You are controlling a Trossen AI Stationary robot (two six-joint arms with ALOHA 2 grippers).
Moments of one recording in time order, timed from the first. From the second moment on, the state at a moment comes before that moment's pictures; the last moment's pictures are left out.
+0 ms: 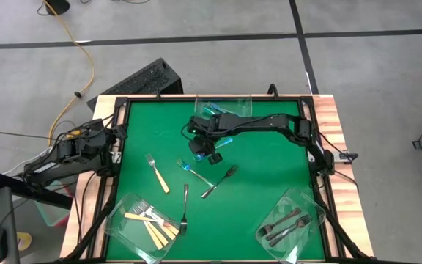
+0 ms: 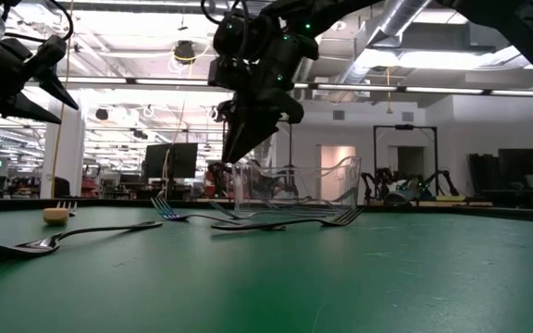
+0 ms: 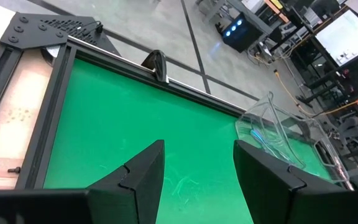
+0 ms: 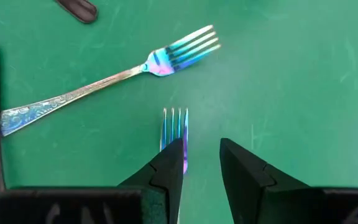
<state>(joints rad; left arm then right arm) 0.29 0.02 0.44 -0.99 -0.72 -1.12 -0.16 2.18 1.88 -0.77 -0.14 -0.70</state>
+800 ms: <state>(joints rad) 0.29 0.02 0.44 -0.99 -0.72 -1.12 -0.21 2.18 1.82 -0.73 -0.25 -0.74</state>
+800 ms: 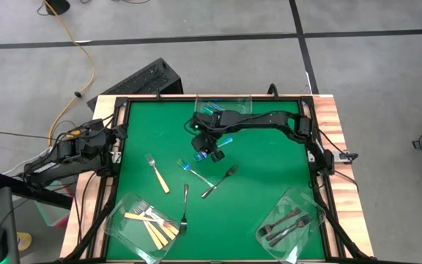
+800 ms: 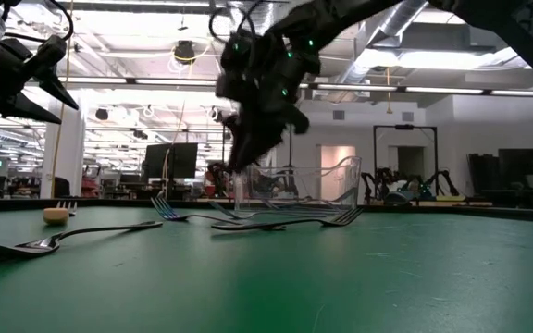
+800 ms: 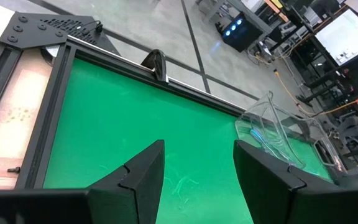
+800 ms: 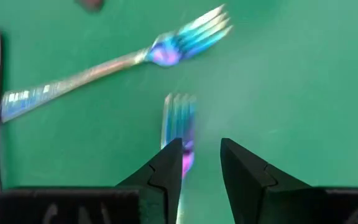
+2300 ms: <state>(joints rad) 0.29 0.02 0.44 -0.99 -0.71 -1.12 -0.23 2.25 1.59 -0.62 -0.14 -0.65</state>
